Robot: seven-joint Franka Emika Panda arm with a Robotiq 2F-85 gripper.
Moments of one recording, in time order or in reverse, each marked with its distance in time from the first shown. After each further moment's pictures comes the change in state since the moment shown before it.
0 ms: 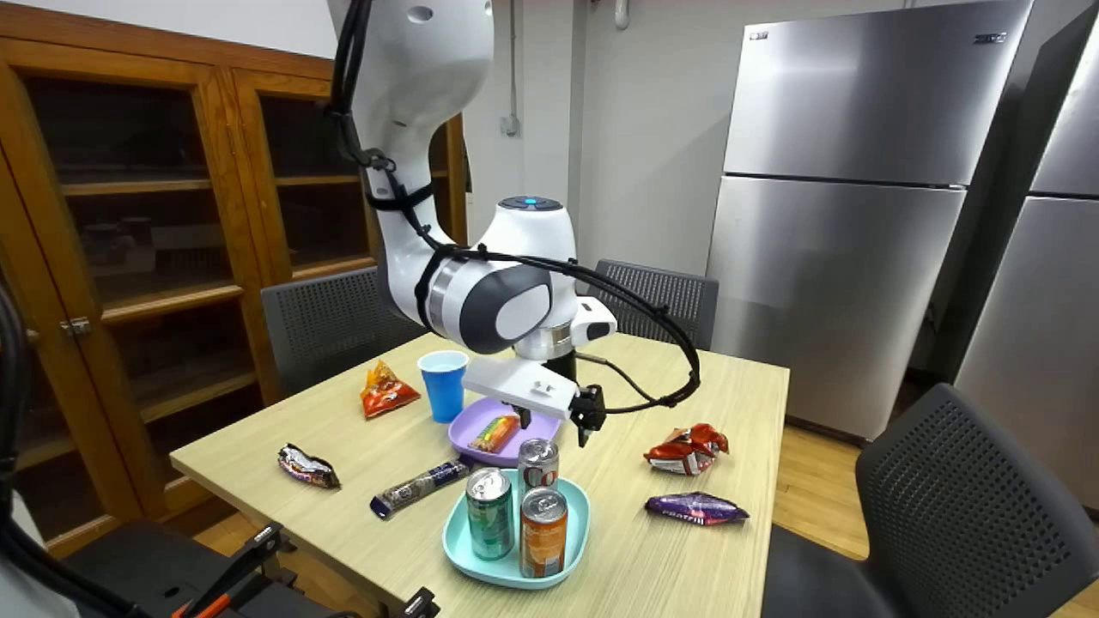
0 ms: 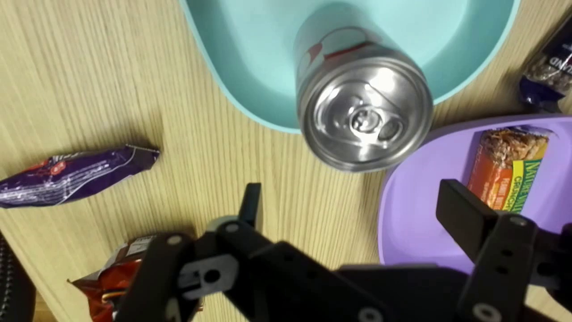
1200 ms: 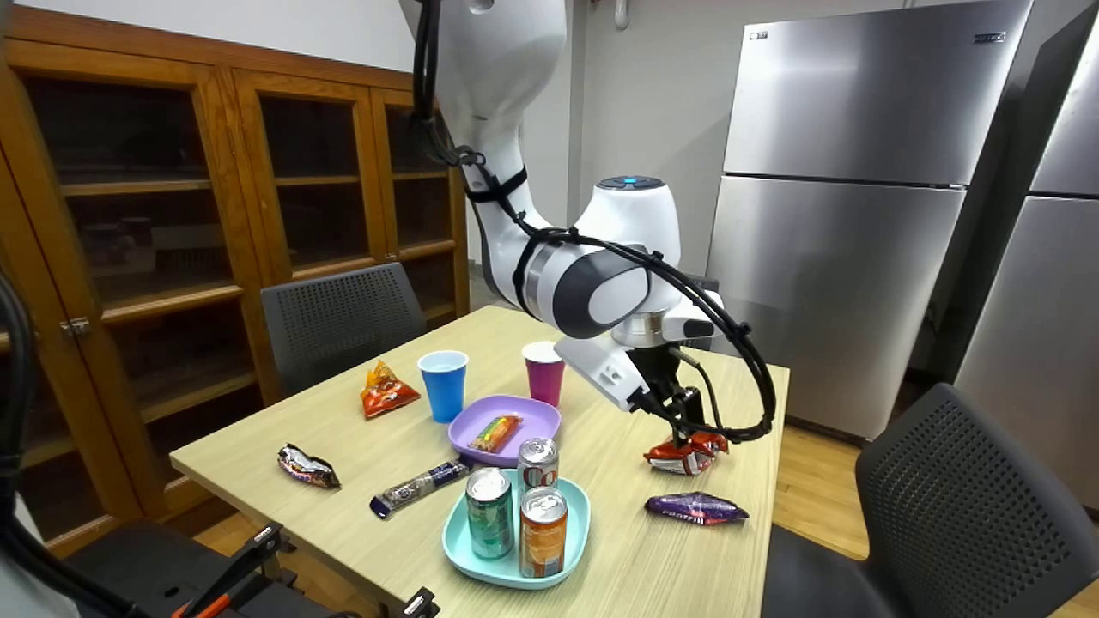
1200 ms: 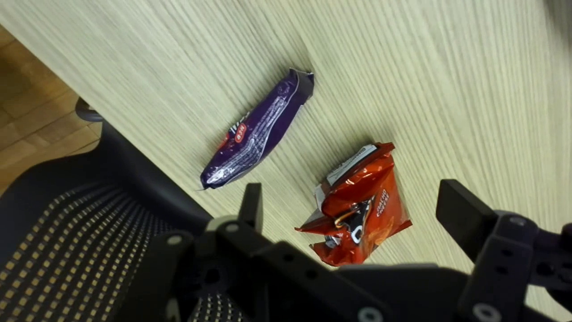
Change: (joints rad) arm 0.030 0.062 -0.205 0.215 0.104 -0.084 0.330
